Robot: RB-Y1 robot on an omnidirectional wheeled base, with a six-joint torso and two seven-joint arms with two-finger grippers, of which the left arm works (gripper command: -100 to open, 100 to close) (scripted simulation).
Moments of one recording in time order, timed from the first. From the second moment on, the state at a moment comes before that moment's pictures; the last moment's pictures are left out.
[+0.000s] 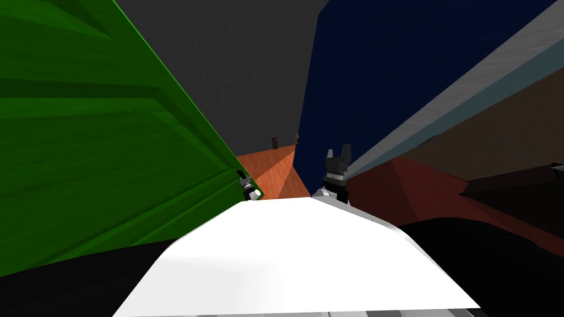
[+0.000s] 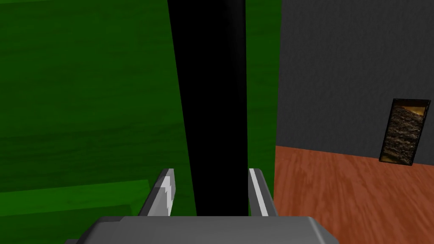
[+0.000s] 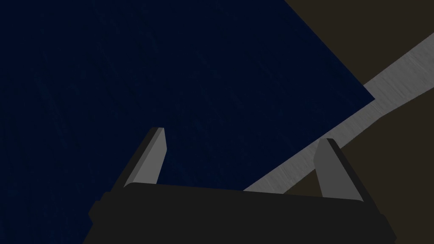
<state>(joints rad) -0.19 0.00 0.36 -0.63 0.49 -0.88 1.13</state>
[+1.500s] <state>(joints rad) -0.17 -0.03 0.49 -0.63 0.52 -0.91 1.12</state>
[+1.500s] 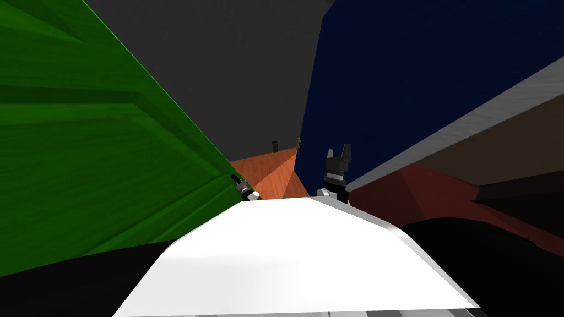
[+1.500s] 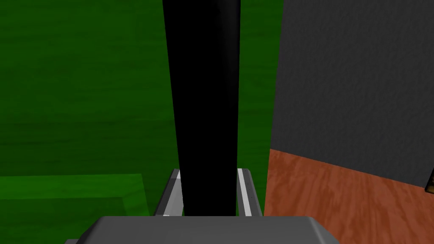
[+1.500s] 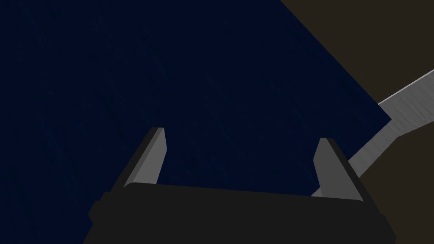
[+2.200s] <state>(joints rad) -0.11 0.01 0.57 -0.69 0.62 -0.92 1.09</state>
